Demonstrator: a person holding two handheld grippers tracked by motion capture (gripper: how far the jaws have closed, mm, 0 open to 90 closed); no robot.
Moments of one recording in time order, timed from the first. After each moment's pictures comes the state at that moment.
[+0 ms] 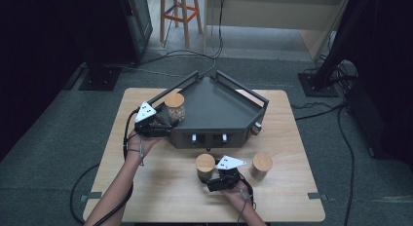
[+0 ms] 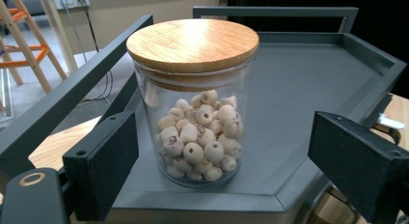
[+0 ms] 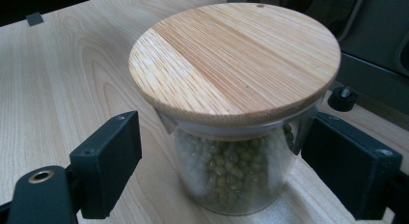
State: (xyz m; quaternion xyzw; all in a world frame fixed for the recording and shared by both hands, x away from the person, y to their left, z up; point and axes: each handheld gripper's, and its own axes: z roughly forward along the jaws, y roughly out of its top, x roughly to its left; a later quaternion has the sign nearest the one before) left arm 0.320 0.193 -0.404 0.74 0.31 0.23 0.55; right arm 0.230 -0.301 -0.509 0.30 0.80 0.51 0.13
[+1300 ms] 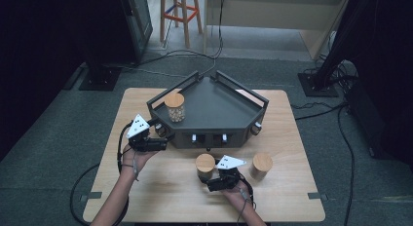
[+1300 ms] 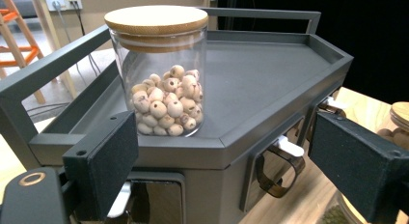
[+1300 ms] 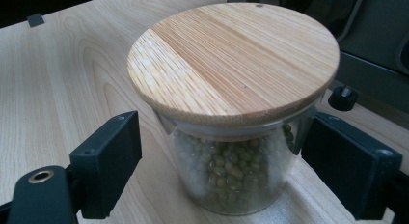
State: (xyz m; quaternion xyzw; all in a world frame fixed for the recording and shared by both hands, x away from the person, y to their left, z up) left arm 0.278 0.210 -0.419 0.73 0.31 0.22 0.57; right arm 0.232 -0.301 -0.509 0.30 0.80 0.51 0.13
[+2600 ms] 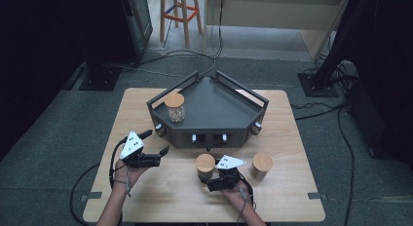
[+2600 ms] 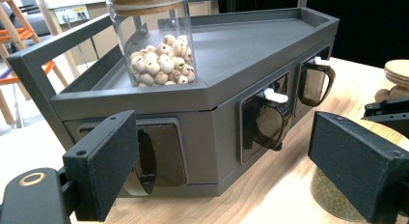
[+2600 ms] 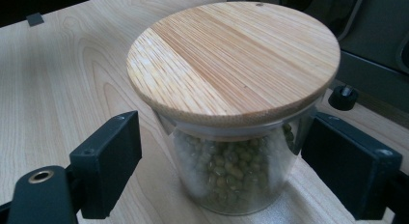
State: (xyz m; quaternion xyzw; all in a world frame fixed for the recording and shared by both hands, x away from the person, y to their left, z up) left arm 0.237 0.226 -0.441 0.74 0.28 0.26 0.55; right arm 0.232 -0.301 -0.509 0.30 0.80 0.51 0.13
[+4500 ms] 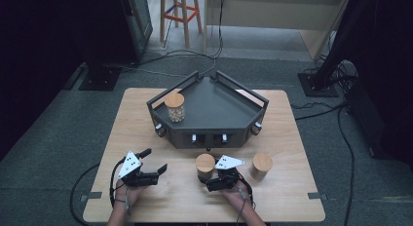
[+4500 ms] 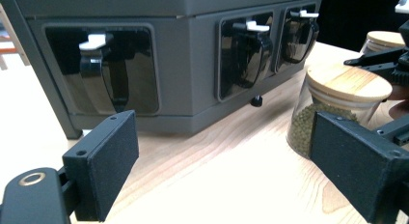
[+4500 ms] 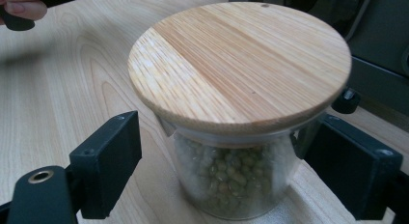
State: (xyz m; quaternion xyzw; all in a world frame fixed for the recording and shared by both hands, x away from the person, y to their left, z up) left arm 0.210 0.241 -0.502 0.73 0.31 0.22 0.57; right arm 0.231 -0.296 -0.508 0.29 0.80 0.50 0.14
